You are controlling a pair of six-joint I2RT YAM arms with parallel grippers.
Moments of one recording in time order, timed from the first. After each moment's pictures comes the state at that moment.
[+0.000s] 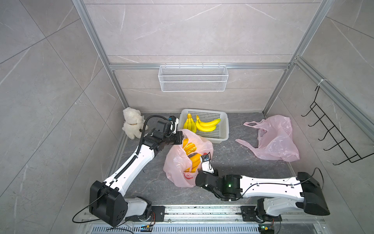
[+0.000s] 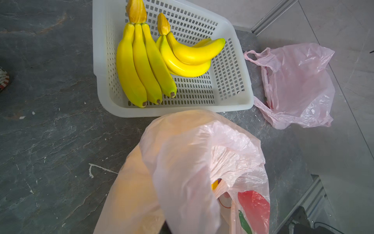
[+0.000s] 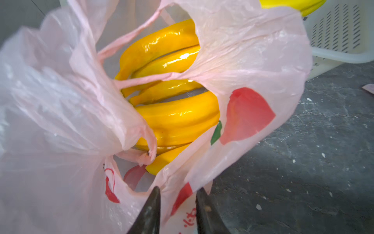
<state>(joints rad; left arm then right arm) -0.44 1.32 1.15 -0.52 0.28 -0.37 1.33 1.34 0.94 -0.44 0.66 0.76</state>
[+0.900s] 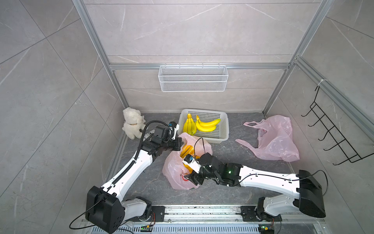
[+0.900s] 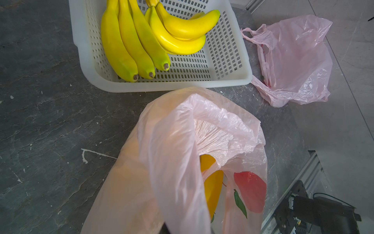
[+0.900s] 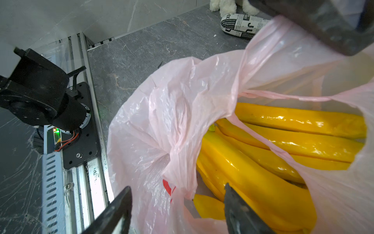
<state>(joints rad) -0.44 1.25 1.04 -0.52 0.35 -0.33 1.14 1.42 0.97 -0.22 -0.03 0.02</state>
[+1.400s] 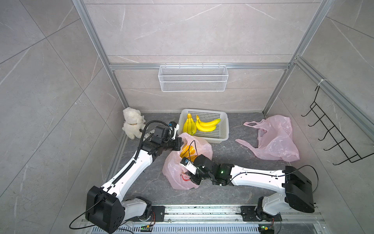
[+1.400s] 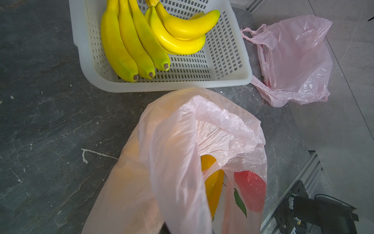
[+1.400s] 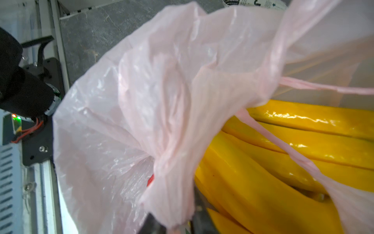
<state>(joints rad) -0.44 1.25 1.04 -0.52 0.35 -0.33 1.14 1.52 0.97 -0.17 0.01 -0.03</state>
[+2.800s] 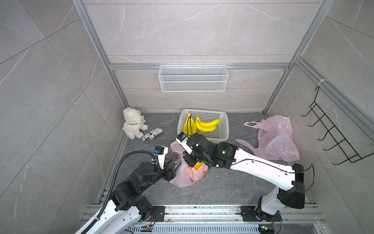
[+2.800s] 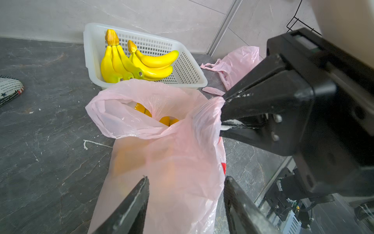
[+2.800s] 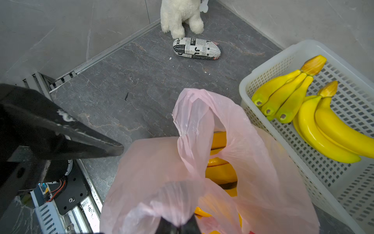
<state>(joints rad) -0.79 0.49 0.66 -0.51 0.01 -0.42 1.12 1.62 1.61 -0.74 0.18 0.14</state>
